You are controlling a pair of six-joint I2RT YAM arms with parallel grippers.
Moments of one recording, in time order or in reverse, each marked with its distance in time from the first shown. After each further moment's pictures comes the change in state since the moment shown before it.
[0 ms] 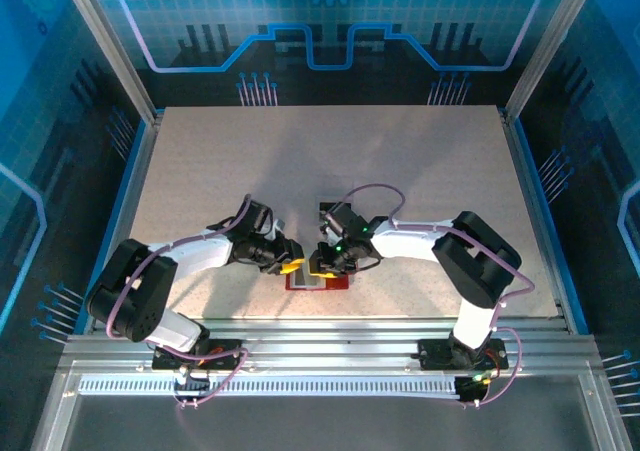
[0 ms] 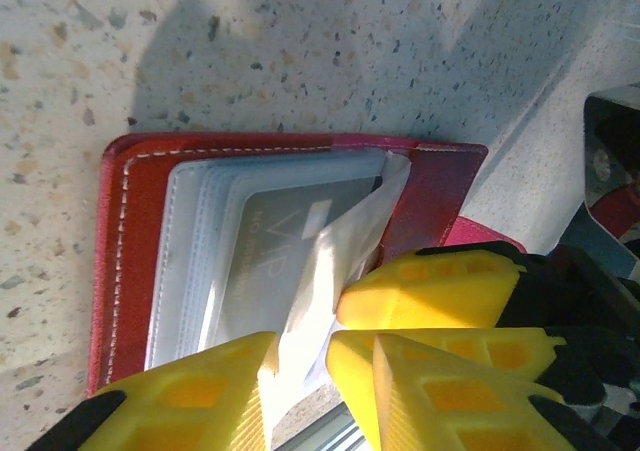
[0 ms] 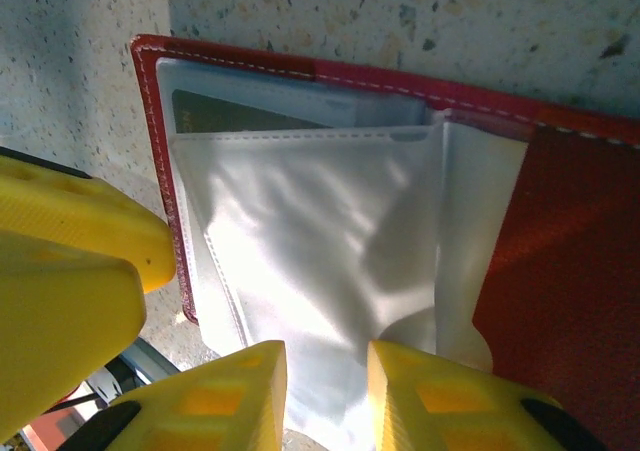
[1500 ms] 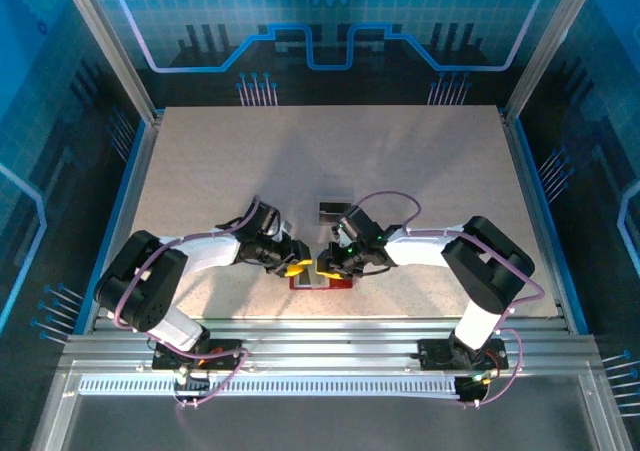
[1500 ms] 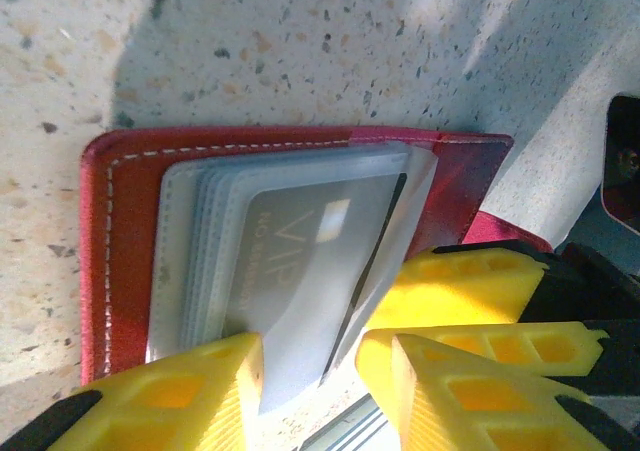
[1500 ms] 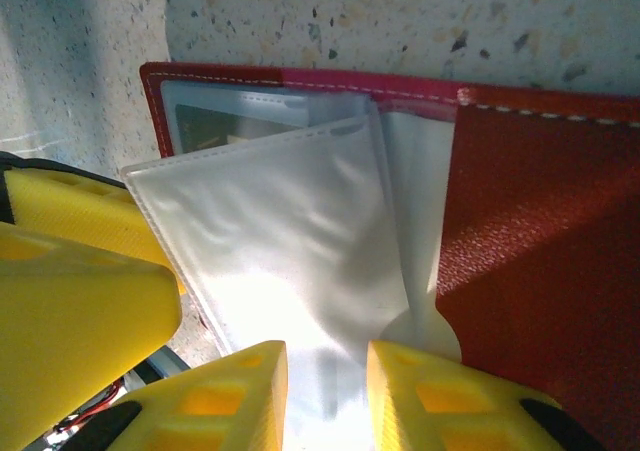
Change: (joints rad) left arm -0.044 0.065 0.015 0.048 0.000 -0.026; right arm -0.046 -0.064 -0.149 0.182 -0.034 0.089
